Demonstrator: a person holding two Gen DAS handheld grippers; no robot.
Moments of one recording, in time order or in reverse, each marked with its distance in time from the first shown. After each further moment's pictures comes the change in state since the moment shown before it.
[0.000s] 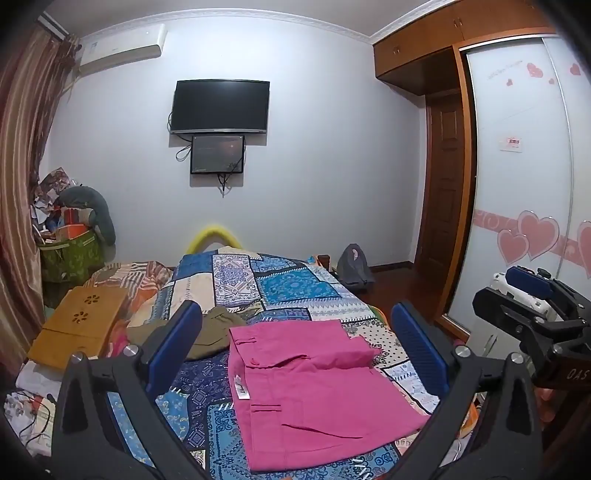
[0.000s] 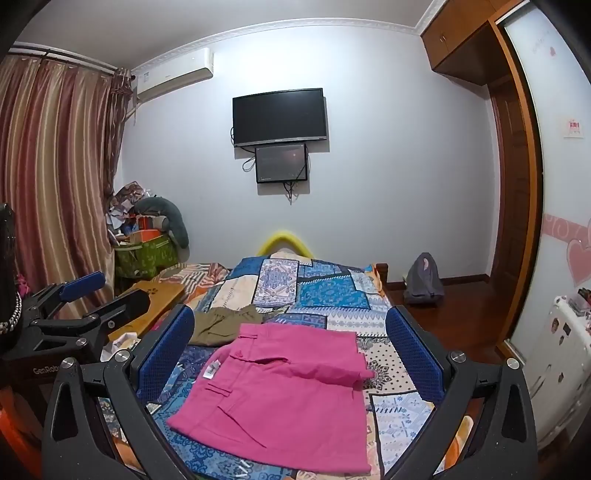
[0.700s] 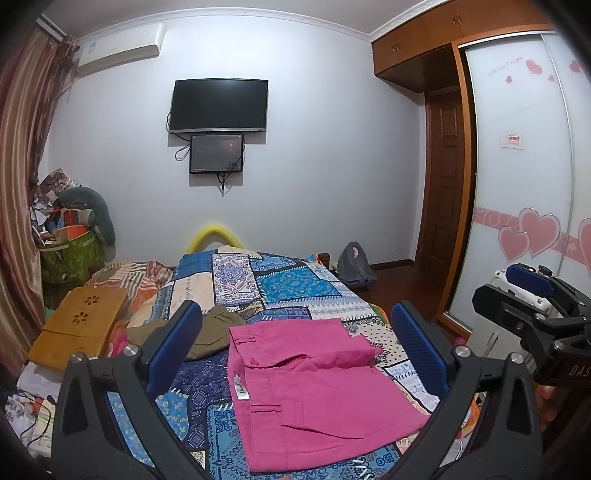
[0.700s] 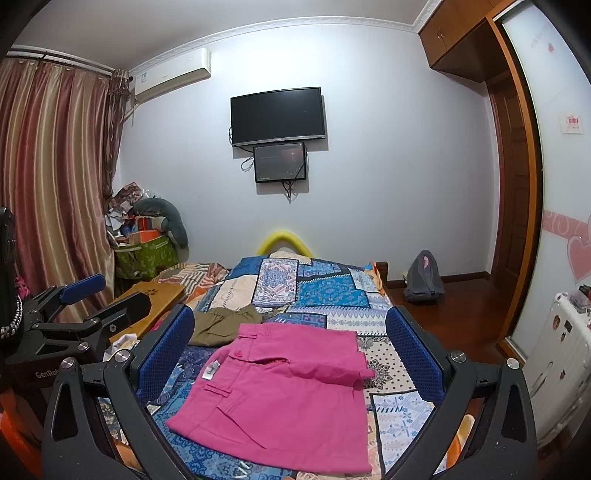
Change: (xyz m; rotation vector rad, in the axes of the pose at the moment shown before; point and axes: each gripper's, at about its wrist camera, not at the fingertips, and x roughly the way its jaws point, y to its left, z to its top) left arm 0.006 0.000 -0.005 0.007 0.002 0.003; right arm 0.000 0.001 -0.001 0.002 0.003 -0.003
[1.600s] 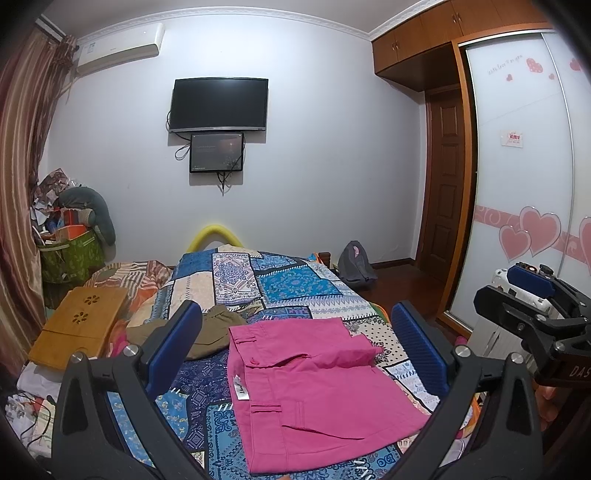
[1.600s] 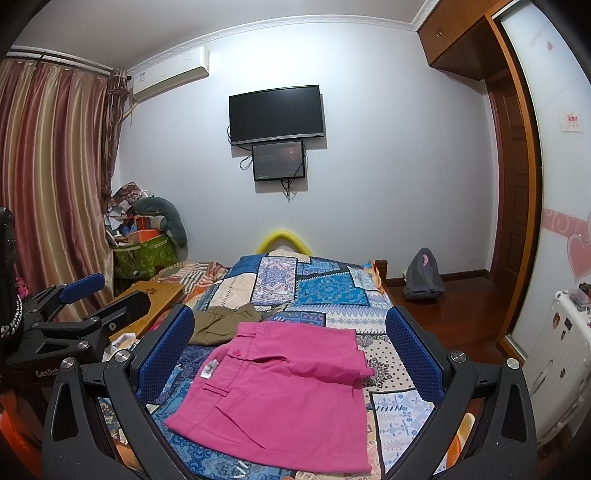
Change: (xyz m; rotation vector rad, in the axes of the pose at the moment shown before) left arm 0.002 0.001 0.000 -0.001 0.002 0.001; right arm 0.002 -0.002 0.000 0.007 0.009 -0.001
